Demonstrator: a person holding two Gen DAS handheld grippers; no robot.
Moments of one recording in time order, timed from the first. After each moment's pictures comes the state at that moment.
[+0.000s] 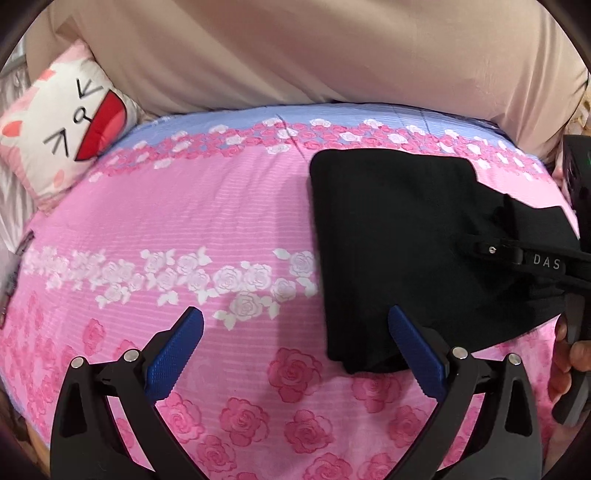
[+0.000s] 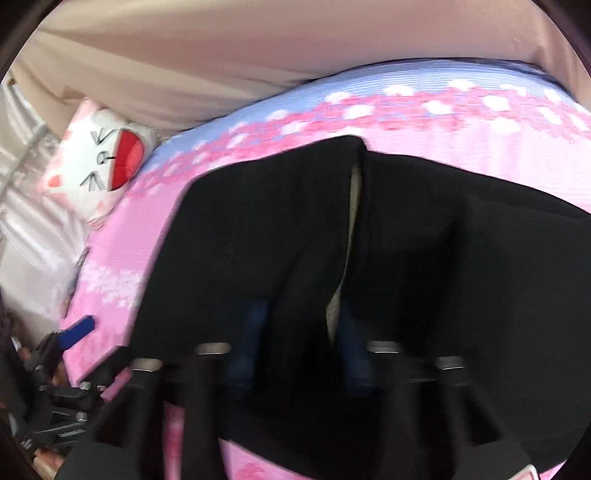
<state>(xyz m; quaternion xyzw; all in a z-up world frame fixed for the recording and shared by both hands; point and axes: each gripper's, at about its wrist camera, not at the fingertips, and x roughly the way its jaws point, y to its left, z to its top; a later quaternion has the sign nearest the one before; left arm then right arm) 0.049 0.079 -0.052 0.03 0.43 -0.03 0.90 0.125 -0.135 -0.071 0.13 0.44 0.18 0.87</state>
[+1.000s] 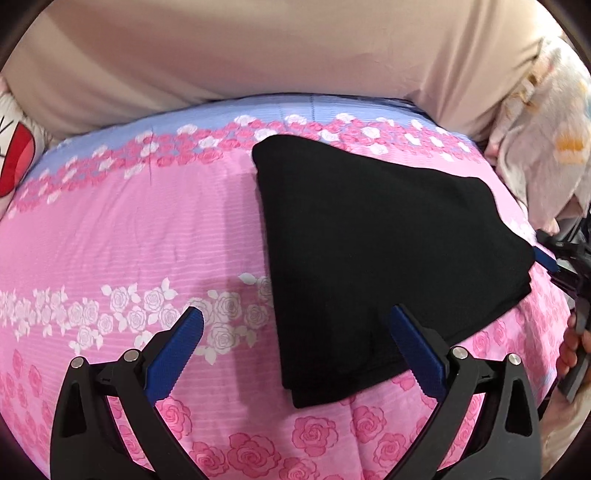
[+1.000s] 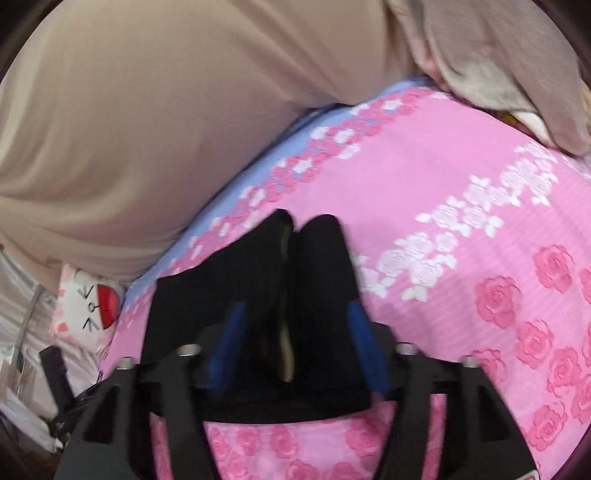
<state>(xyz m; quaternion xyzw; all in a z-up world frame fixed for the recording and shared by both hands) 0.063 -0.052 -0.055 0.03 0.45 -0.15 0.88 0.016 -0.416 -0.055 0.29 0.32 0.05 0.90</state>
